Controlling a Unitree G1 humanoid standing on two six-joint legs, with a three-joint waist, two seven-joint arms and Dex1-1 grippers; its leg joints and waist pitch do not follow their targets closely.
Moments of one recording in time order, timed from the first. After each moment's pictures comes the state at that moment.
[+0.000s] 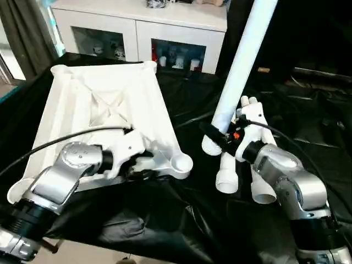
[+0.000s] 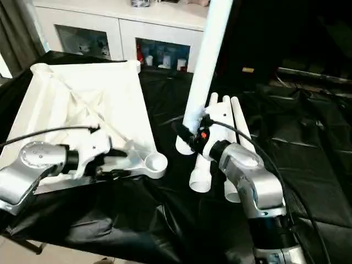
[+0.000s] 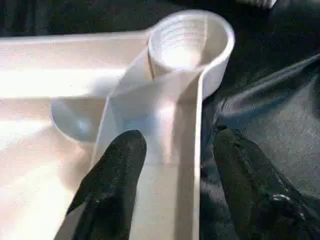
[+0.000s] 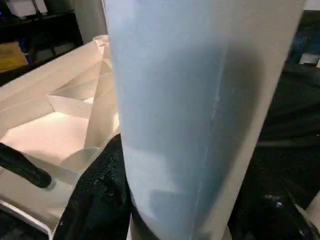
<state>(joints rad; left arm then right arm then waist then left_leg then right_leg) -0.43 0.65 -0.35 0.18 -0.10 0.28 -1.00 -0.35 -0.25 0.05 -0.02 0.36 0.51 0.46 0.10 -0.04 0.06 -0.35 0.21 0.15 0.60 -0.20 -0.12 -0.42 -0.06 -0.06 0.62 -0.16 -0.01</state>
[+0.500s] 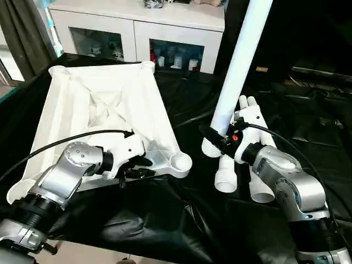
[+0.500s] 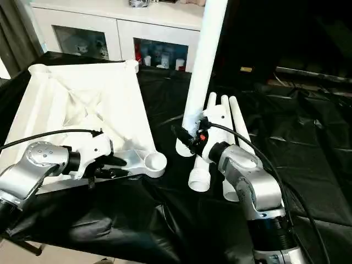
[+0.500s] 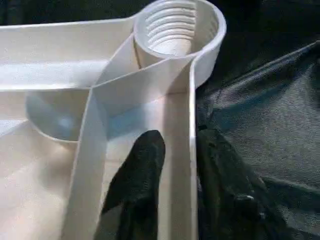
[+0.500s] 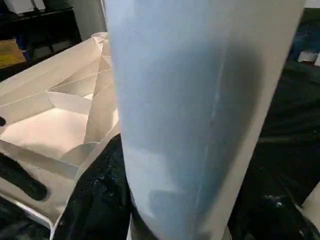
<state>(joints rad) -0.47 0.63 -0.36 0.28 -0.08 0.23 -1.09 -0.35 -0.25 0.05 -0.02 0.35 0.51 0.47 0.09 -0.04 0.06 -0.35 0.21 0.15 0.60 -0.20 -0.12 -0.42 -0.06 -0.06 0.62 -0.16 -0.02</state>
